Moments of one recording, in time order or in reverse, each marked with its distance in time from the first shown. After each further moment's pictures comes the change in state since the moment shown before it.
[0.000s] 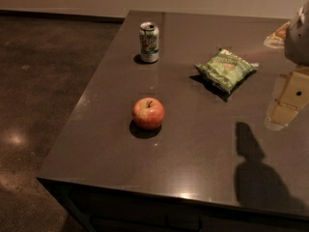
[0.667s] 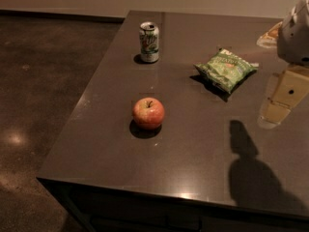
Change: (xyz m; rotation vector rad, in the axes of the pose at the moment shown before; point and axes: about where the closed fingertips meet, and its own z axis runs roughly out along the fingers) arm -0.010 -0.001 0.004 -0.010 -0.026 -0.012
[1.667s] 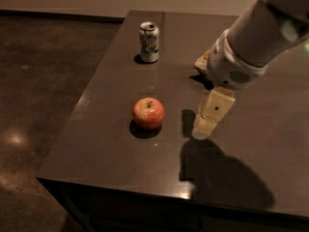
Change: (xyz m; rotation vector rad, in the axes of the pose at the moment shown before) arm -0.092 0.023 0.080 -0.111 -0.174 -0.072
